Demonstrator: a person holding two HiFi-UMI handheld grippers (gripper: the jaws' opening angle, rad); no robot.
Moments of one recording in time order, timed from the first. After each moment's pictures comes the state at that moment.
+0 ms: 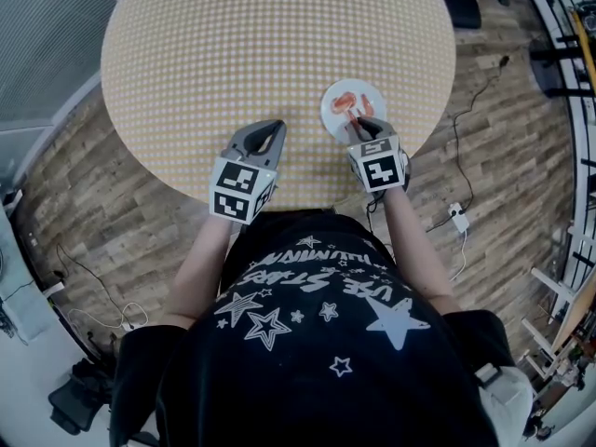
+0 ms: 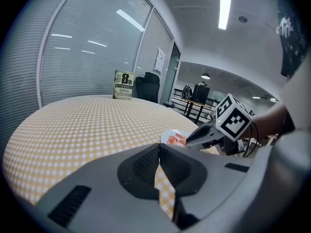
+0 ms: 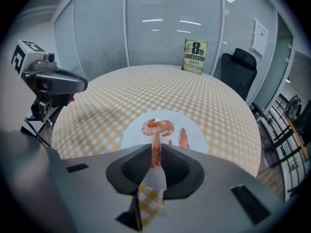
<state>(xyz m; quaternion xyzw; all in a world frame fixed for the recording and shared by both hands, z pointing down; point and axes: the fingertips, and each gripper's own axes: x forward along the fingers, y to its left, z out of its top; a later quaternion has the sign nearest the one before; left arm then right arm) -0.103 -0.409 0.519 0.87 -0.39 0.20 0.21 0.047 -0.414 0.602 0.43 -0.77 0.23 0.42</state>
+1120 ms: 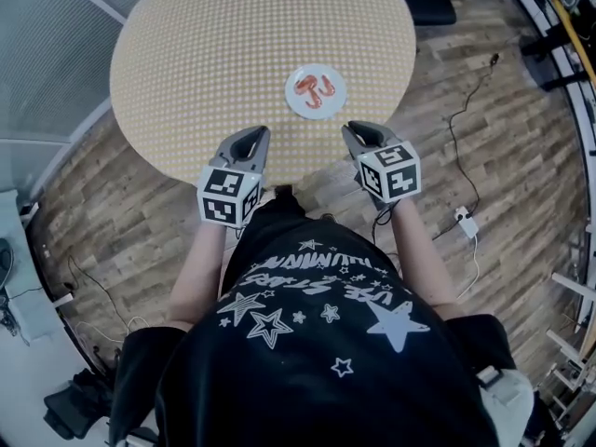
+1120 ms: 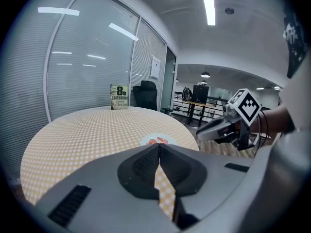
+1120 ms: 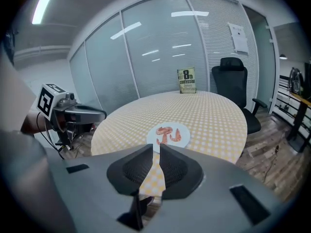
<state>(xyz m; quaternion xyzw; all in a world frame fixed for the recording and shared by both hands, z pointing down) -0.051 -0.323 0.474 0.87 -0.43 0.20 0.15 0.105 -0.326 0.519 0.42 -0.85 0.23 0.24</state>
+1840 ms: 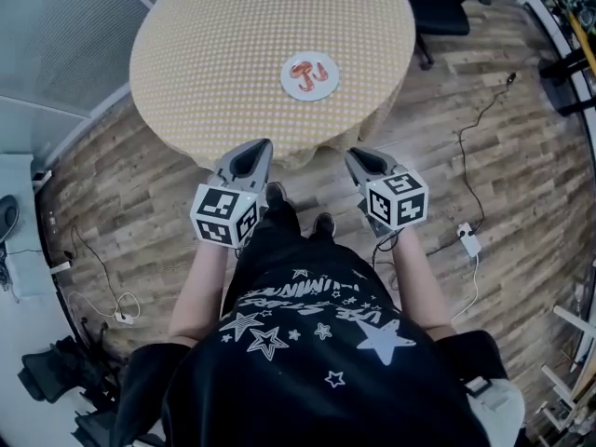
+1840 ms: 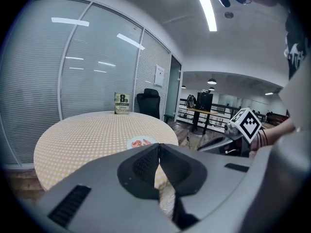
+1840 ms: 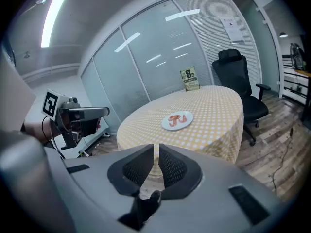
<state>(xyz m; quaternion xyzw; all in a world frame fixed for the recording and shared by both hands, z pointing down) -0.001 -0.225 0.433 0.85 -0.48 0.16 0.15 0.149 -0.223 0.517 0.36 -0.87 0.28 0.18</state>
